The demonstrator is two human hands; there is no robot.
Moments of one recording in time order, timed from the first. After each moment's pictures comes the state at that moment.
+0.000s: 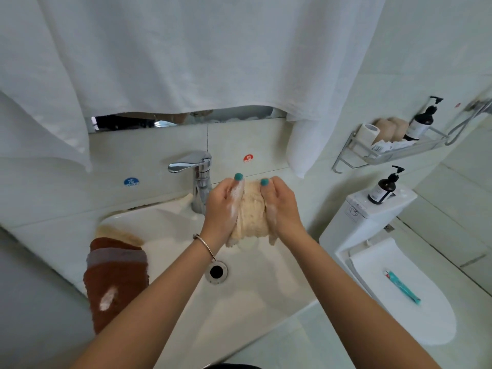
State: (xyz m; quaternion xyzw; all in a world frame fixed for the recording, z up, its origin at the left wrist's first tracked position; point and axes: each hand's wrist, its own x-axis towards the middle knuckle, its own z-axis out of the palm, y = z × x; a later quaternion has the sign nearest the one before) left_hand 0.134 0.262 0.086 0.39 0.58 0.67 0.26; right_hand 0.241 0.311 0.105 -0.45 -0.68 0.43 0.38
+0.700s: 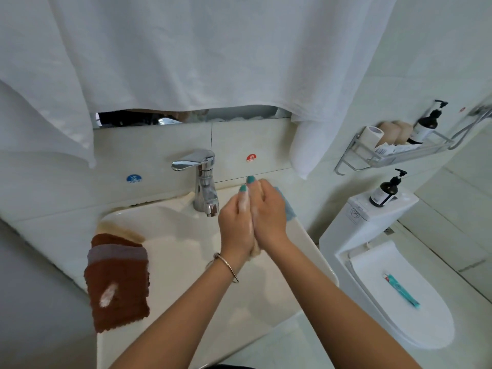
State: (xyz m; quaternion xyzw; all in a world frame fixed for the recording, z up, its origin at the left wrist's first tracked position) left_hand 0.169 0.259 0.076 0.24 0.58 0.73 0.27; right_hand 0.212 0.291 0.093 -0.46 -0.70 0.37 0.40
